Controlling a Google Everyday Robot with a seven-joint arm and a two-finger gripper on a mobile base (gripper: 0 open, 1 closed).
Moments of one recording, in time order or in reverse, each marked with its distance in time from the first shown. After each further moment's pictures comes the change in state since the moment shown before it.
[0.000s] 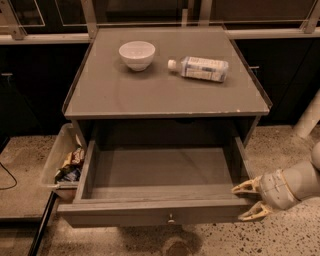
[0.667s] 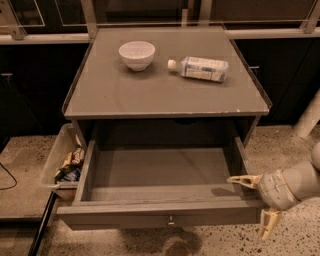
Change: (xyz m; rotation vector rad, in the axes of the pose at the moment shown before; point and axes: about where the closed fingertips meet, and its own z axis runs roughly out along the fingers) arm 0.000 0.000 0.000 0.000 0.000 0.000
